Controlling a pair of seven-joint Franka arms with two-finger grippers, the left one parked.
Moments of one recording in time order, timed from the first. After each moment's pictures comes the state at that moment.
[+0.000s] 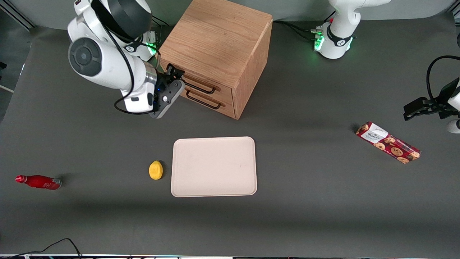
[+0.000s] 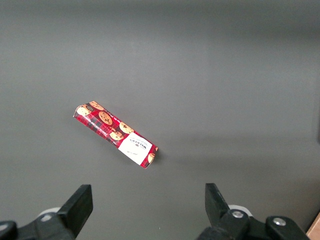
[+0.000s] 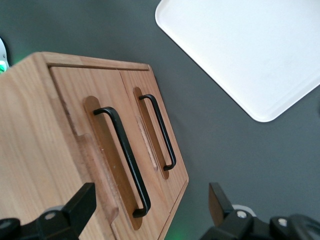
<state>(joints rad) 0.58 0.19 -0.11 -1.59 0.33 1.56 -0.33</state>
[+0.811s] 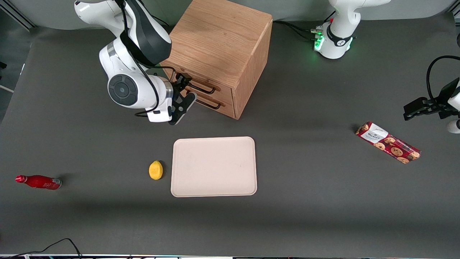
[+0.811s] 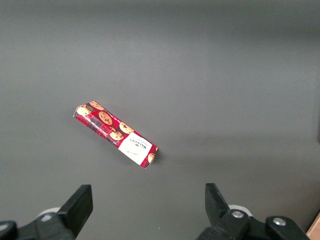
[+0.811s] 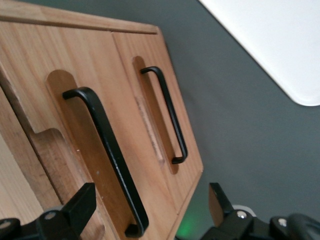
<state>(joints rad) 0.59 0.25 -0.10 -1.70 0.38 1.56 -0.39</state>
